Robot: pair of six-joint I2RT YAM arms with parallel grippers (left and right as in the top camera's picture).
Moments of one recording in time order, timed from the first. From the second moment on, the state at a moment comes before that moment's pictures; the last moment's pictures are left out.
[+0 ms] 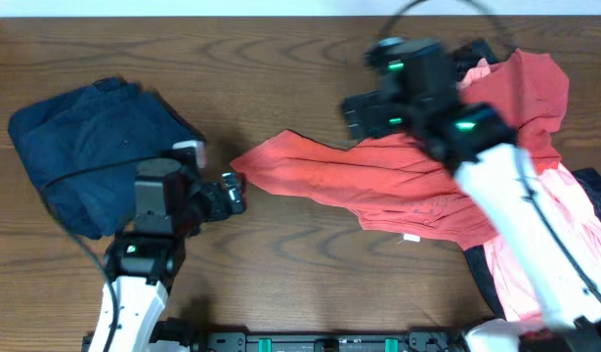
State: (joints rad) left arm -0.12 0.97 0.65 -0.46 0.24 -0.34; right arm 0.39 1.52 1.47 -0.78 -0.06 0.17
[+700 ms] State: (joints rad) left arm -0.73 1.61 0.66 0.20 0.30 -0.73; right arm -0.11 1.42 1.48 -1.21 -0.01 0.20
